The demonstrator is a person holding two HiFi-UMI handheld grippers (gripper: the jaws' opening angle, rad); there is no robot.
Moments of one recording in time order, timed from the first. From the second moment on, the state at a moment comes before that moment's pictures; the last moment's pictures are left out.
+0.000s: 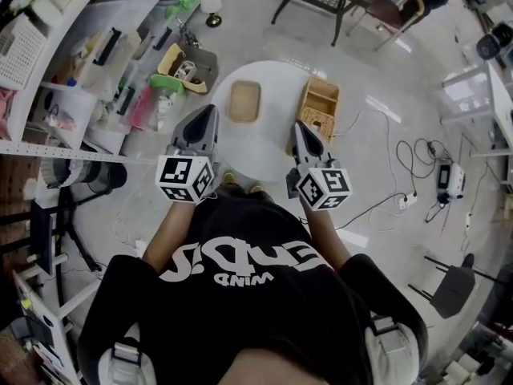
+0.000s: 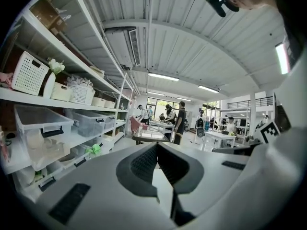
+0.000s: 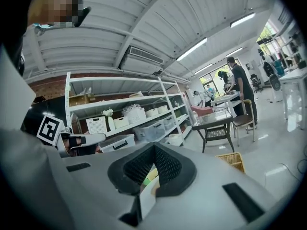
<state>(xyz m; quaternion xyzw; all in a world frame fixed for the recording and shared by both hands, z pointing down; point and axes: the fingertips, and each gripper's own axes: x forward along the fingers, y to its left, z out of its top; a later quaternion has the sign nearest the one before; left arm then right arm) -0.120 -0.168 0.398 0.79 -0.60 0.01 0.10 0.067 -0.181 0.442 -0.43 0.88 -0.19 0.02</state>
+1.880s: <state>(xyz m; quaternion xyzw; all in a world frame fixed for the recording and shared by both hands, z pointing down) -0.129 -0.290 0.681 0.76 -0.53 0.17 0.34 0.086 -0.228 0.488 -0.51 0.83 -0.23 -0.05</state>
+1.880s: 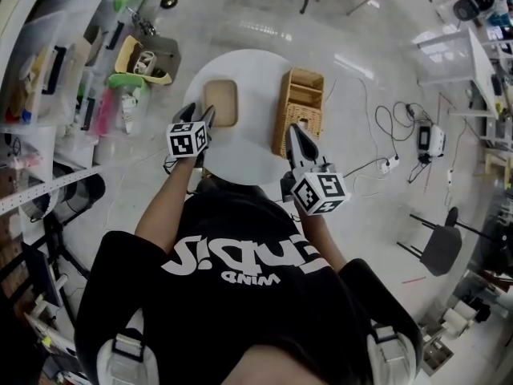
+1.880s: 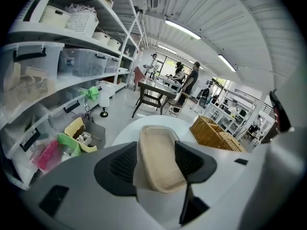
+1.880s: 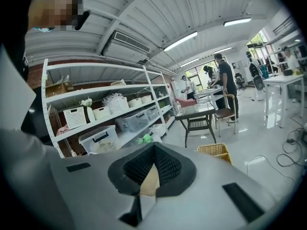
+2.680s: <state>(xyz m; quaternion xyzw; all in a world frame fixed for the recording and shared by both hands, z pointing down) -0.121 -0.285 0.725 0.75 -0.49 0.19 0.40 0.081 -0.237 0.511 -0.51 0.82 -0.26 -0.06</state>
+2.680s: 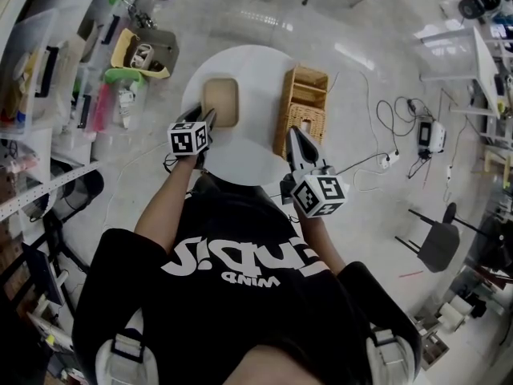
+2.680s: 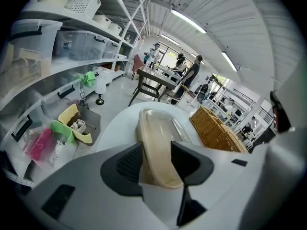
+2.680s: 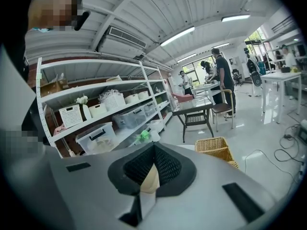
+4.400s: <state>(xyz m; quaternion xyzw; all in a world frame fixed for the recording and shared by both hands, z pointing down) -0.101 -0.285 0.572 0.81 -0.50 0.06 0.31 0.087 -0.183 0.481 -0.52 0.83 -0.22 -0.01</state>
